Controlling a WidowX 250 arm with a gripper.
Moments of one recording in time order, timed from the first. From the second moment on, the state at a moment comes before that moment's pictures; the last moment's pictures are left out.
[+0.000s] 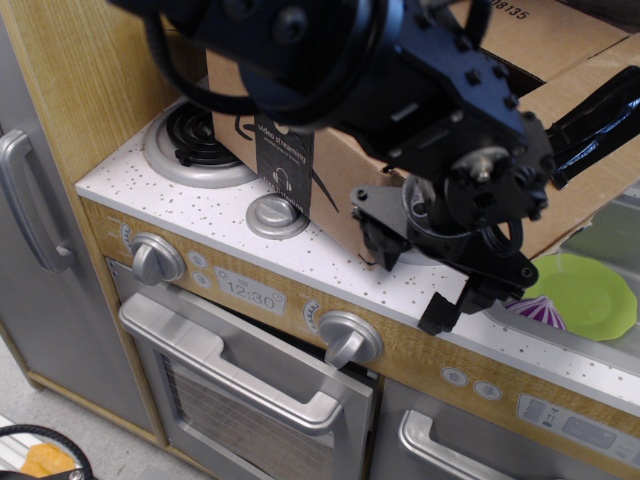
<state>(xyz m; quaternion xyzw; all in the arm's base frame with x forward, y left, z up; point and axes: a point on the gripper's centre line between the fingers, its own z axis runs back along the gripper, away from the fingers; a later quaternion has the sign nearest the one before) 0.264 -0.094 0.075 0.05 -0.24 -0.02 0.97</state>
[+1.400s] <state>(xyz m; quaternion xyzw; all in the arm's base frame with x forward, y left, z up) 0.304 -0.030 0.167 0.20 -0.26 -0.13 0.94</state>
